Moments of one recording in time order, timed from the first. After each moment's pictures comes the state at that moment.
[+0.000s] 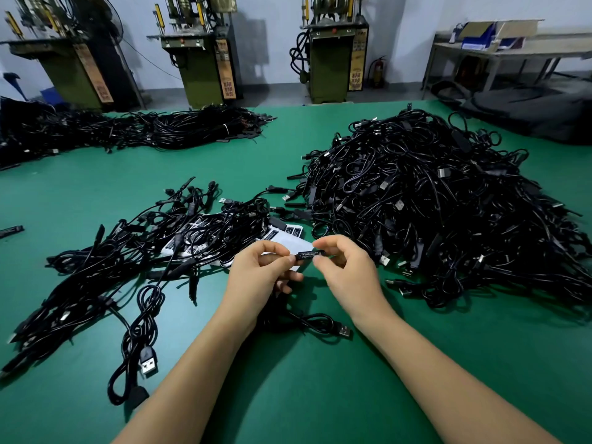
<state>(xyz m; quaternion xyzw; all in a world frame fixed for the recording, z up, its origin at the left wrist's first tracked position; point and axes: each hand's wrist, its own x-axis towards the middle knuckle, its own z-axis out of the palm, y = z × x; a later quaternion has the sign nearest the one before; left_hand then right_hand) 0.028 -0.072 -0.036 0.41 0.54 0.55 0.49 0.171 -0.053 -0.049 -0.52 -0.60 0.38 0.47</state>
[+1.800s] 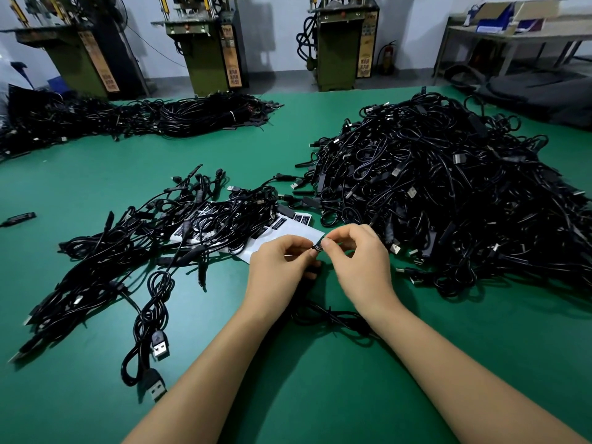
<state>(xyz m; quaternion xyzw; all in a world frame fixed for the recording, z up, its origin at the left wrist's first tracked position) 0.039 -0.070 -0.052 0.50 0.58 0.50 0.39 0.168 -0.055 -0.049 -0.55 -0.61 0.27 0.50</state>
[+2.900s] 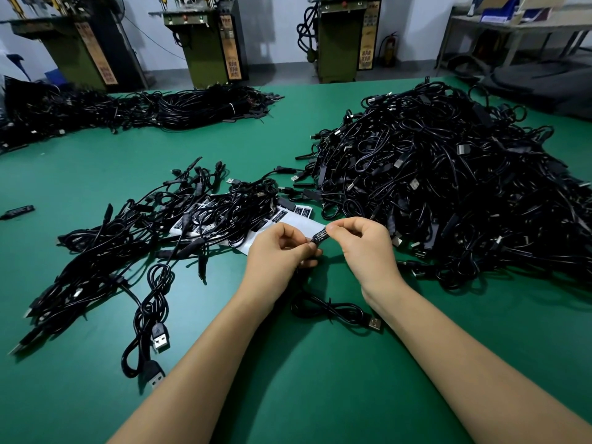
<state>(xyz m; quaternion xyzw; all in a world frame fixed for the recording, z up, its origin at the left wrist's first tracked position) 0.037 -0.069 -0.044 0.43 0.53 0.55 0.48 0.168 -0.044 -0.045 -0.56 -0.50 0.43 0.51</state>
